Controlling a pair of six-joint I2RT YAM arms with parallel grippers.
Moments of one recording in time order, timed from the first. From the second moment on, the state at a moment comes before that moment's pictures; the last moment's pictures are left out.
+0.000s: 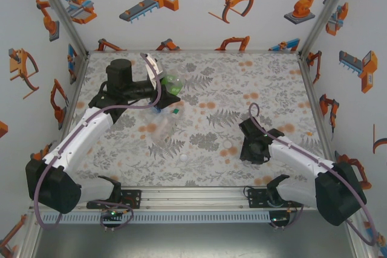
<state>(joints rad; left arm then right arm) -0.44 1.27 1.11 -0.18 0.81 0.30 0.54 1.14 0.53 -0.71 0.12 0.77</state>
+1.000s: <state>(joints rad) -0.44 1.27 1.11 -0.18 0.80 0.30 0.54 1.69 1.21 -0.69 0.06 0.50</state>
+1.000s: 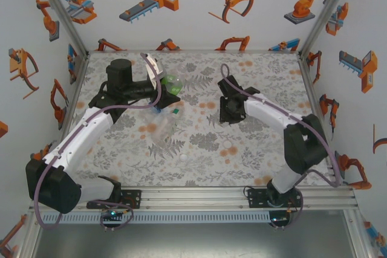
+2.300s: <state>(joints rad) -0.44 1.27 1.11 -0.19 0.79 0.30 0.61 1.92 1.36 -0.68 0.04 0.44</state>
